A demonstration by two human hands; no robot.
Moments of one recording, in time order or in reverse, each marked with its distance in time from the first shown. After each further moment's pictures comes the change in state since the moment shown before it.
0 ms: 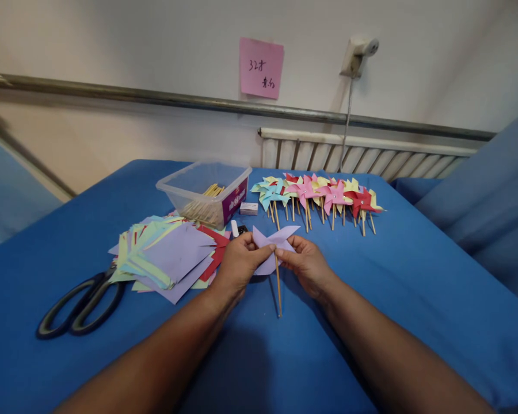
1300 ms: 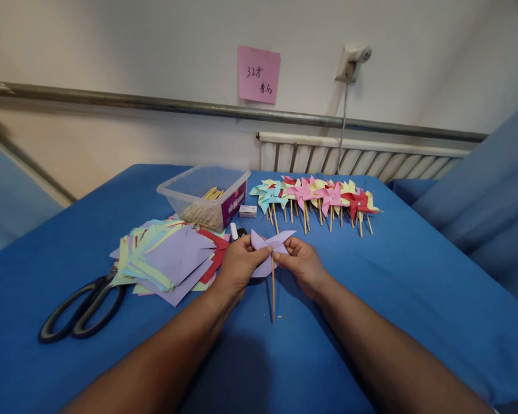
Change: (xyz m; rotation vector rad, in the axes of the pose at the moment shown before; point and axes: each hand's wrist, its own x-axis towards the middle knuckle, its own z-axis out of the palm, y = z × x) left_hand 0.000 0.003 0.002 0.000 0.023 -0.021; right_hand 0.004 0.004 -0.001 -0.043 -0.043 -0.056
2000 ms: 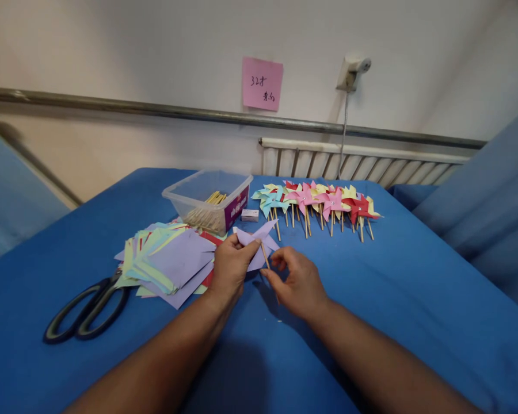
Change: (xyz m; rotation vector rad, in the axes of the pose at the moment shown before) left_hand 0.005 0.007 -0.006 -0.028 0.253 0.137; right_hand -0.025 -0.007 0.015 -0.972 0.086 -0.490
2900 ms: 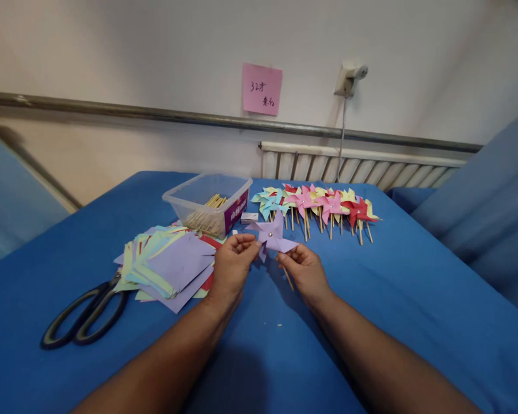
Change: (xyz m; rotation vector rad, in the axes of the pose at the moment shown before) left_hand -0.004 0.004 -0.001 -0.048 -0.033 0.042; right_hand 0.016 0.021 0.011 0.759 0.133 0.403
